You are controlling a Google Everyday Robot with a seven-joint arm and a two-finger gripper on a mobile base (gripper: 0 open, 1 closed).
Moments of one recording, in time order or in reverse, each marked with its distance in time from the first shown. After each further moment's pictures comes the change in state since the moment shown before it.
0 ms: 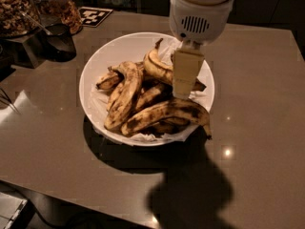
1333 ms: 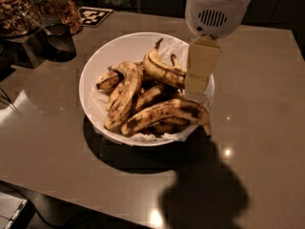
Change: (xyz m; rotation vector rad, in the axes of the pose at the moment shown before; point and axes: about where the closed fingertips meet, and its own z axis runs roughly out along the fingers) arm 0.025 -0.018 -0.009 0.062 0.019 0.025
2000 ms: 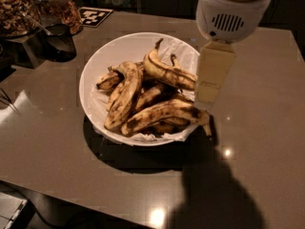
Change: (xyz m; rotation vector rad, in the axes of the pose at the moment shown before) arm 0.017 0.015 -0.013 0.025 -0.001 -0.013
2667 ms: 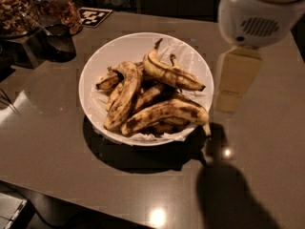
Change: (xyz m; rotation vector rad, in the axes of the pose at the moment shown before) arm 0.019 0.015 -0.017 0.032 -0.045 -0.047
